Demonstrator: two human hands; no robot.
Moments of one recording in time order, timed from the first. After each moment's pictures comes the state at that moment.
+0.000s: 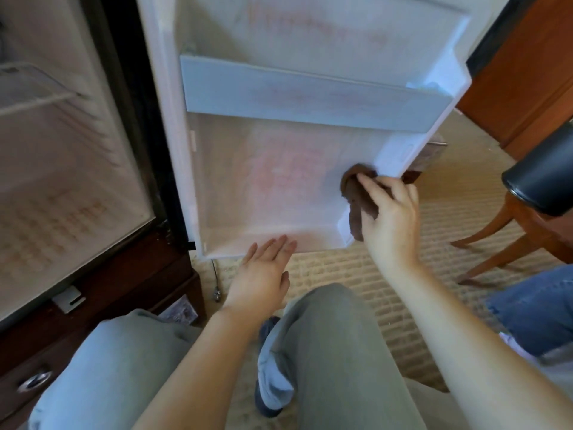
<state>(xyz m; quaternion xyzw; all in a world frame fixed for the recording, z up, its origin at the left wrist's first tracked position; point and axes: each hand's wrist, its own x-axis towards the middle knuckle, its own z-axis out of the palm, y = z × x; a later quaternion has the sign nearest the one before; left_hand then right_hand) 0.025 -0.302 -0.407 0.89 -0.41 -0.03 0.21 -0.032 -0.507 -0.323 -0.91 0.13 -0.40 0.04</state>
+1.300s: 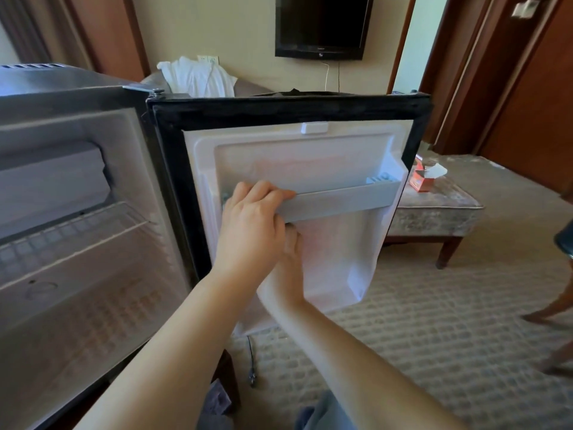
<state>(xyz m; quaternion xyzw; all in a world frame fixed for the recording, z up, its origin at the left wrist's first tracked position) 0.080 -0.304 -0.183 0.83 -0.33 0.32 0.31 0.092 -0.376 -0.301 -0.90 0.03 -0.42 0.12</state>
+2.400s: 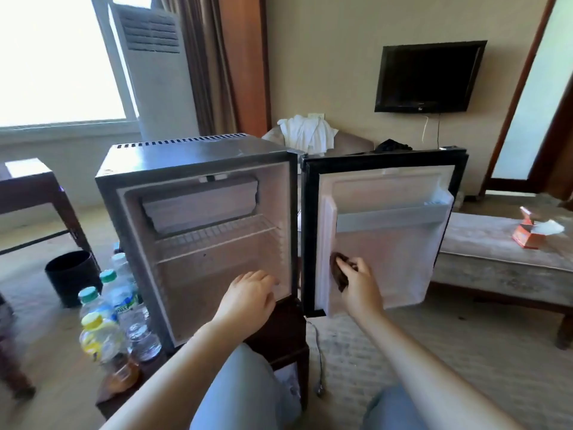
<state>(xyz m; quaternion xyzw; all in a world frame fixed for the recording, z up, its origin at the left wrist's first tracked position) -0.042 -0.117 -0.209 0.96 -0.21 0.16 0.10 -0.004 -0.354 -0.259 -0.93 -0.01 -0.22 0.28</state>
